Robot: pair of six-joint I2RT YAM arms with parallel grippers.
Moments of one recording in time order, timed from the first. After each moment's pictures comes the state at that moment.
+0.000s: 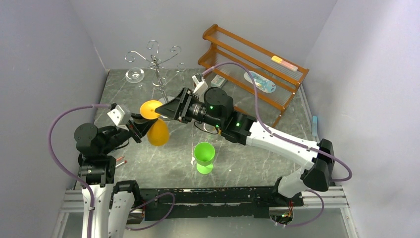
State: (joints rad) left arm 0.07 0.51 0.77 -0.17 0.91 -0.08; right arm 1.07 1.47 1.38 0.08 -0.08 1.07
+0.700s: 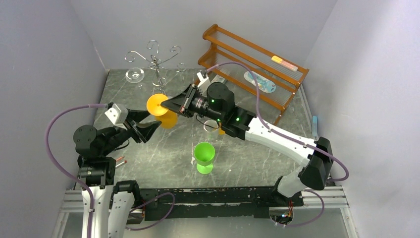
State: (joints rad) left arm 0.06 0.50 0.77 -0.16 0.89 -0.15; right arm 1.00 1.51 1.38 0.11 -0.13 1.20
